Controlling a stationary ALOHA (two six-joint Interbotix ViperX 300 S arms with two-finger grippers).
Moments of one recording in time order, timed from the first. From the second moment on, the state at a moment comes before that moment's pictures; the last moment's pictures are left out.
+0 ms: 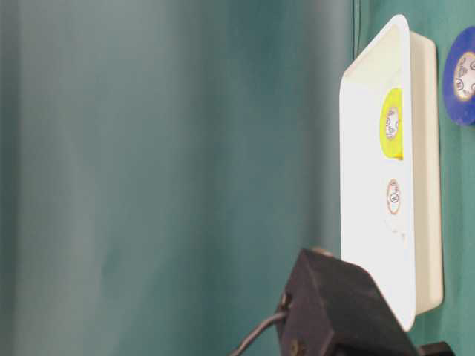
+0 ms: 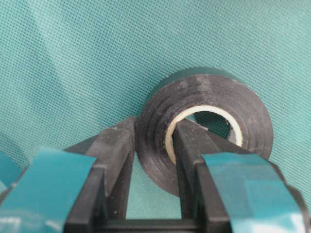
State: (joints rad) left arm -0.32 0.14 0.57 0.00 0.53 0.00; right arm -0.02 -0.92 1.00 -0.12 0.38 0.23
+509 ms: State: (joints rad) left arm -0.33 0.05 0.52 0.00 0.67 0.00; right arm -0.02 -0.92 1.00 -0.12 0.39 0.23
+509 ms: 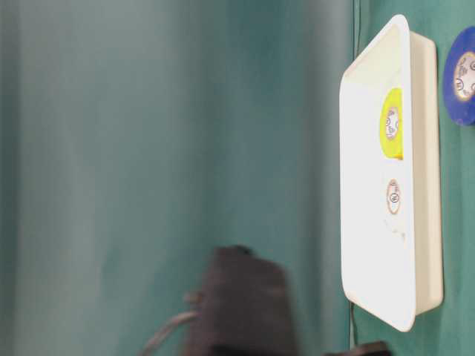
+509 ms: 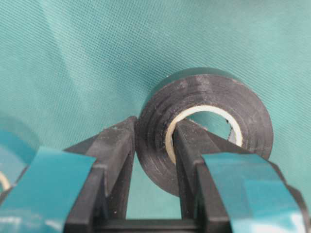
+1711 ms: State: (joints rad) left arm -0.33 -0.19 0.12 0.00 1.17 0.00; right arm -0.02 -0.92 1.00 -0.12 0.40 0.23
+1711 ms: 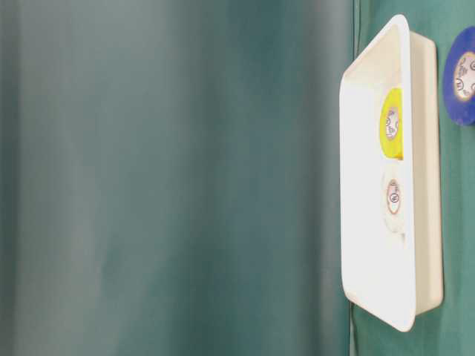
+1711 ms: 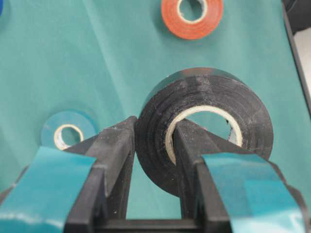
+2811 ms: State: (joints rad) left arm -0.32 -0.19 0.12 0.00 1.17 0.00; right arm -0.02 -0.92 1.00 -0.12 0.40 0.22
